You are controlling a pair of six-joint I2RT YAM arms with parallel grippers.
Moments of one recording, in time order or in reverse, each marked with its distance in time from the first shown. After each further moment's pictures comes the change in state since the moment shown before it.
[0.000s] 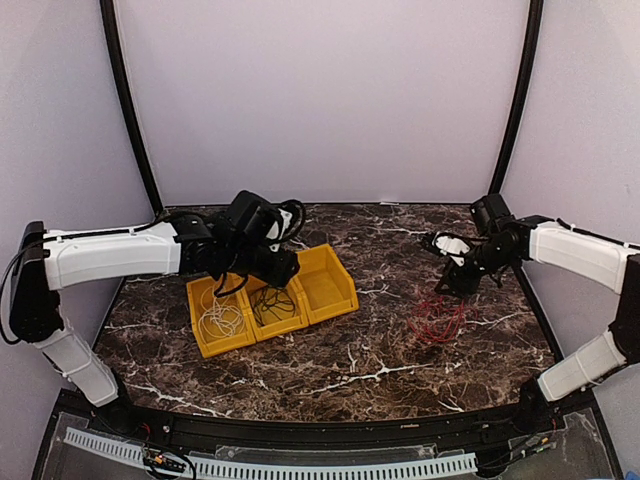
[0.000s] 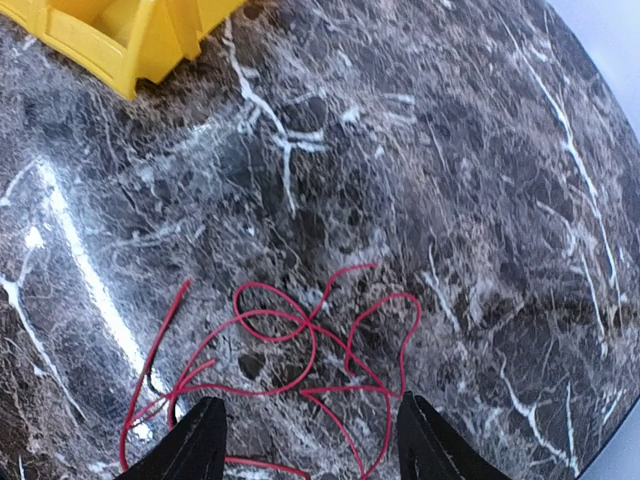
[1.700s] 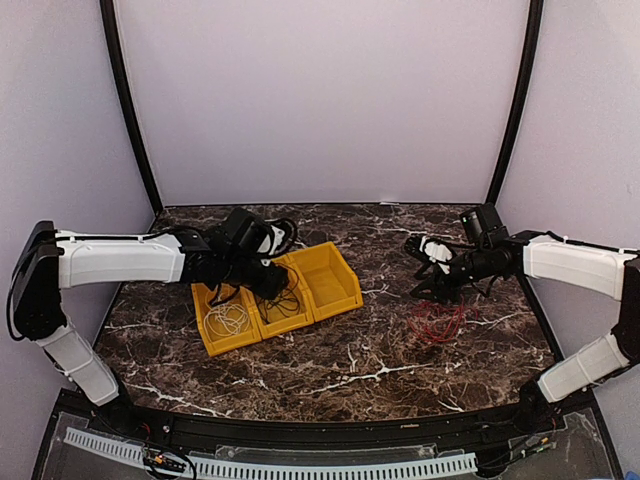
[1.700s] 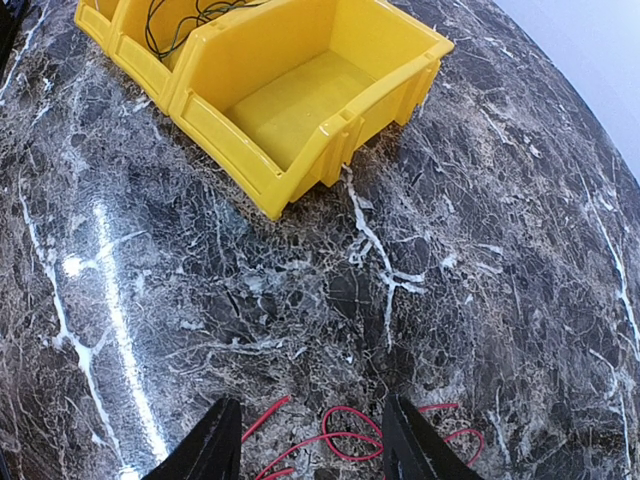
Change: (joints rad) left arm 0.060 -0.010 -0.130 0.097 0.023 0.096; right arm 0.078 -0.014 -0.106 0.216 -0.225 -0.006
